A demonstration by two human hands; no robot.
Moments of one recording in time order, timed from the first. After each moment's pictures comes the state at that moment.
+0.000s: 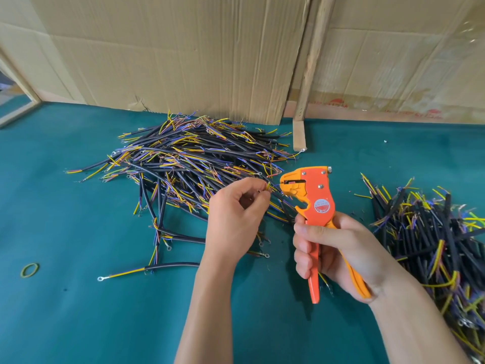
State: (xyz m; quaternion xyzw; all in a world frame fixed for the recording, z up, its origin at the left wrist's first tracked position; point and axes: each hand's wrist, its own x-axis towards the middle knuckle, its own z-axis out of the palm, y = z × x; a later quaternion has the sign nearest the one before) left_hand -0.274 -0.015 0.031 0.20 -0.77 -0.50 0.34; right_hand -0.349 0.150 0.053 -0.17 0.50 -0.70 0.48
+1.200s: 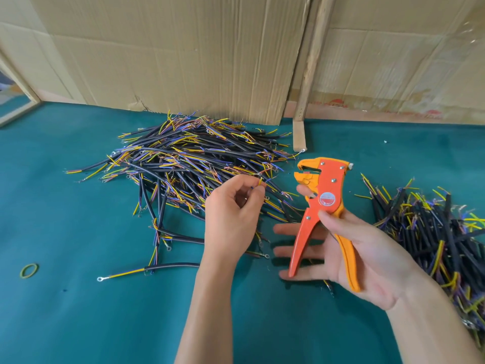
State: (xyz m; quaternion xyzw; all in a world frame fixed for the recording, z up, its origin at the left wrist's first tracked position) left_hand -0.278 -0.019 0.027 0.22 -0.73 -0.52 0.37; right_hand -0.362 0.163 0.045 -0.17 0.43 -0.70 0.54
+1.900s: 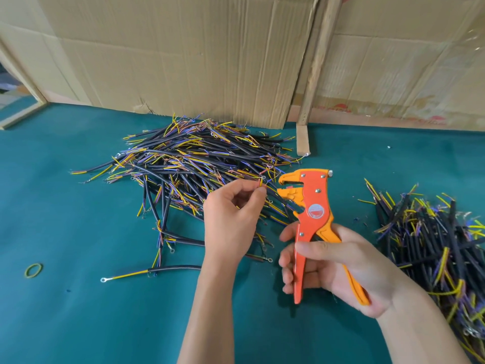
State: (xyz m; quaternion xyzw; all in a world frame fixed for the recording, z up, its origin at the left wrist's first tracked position) left_hand -0.275 -0.019 0.032 0.25 -0.69 -0.56 0.39; right_hand -0.347 0.154 0.051 -0.19 0.48 -0.65 0.56
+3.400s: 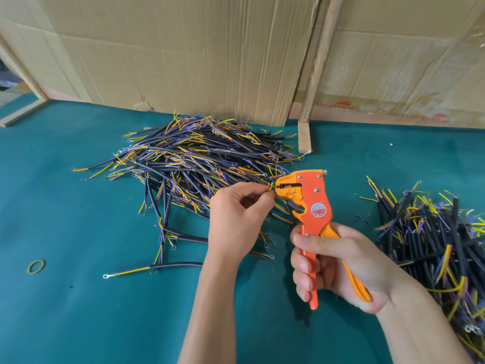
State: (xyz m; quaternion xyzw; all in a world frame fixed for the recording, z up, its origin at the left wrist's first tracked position) left_hand -0.272 -0.017 0.036 0.23 -0.74 -0.52 0.36; right_hand -0.348 0.151 0.051 -0.18 0.50 -0.63 0.56
